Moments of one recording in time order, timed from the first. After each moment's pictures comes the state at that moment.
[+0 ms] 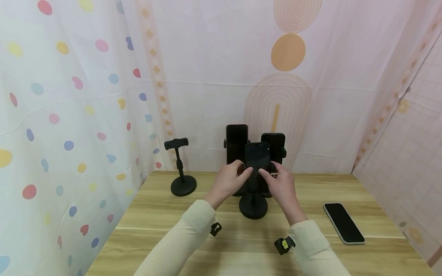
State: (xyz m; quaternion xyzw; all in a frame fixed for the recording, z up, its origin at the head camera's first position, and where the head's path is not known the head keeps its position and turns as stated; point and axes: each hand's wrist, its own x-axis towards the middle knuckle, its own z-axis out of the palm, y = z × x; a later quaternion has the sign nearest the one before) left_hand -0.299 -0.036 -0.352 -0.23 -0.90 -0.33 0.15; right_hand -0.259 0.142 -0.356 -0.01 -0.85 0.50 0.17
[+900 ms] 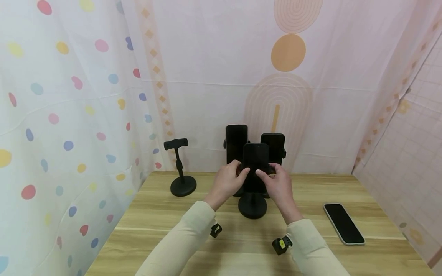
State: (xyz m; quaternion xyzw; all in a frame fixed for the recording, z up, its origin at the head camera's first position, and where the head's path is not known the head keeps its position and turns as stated) left_hand -0.297 -0.035 -0.354 -0.21 -0.91 -0.33 0.17; right_hand -0.265 0.135 -0.362 -0.02 -0.83 0.52 0.19
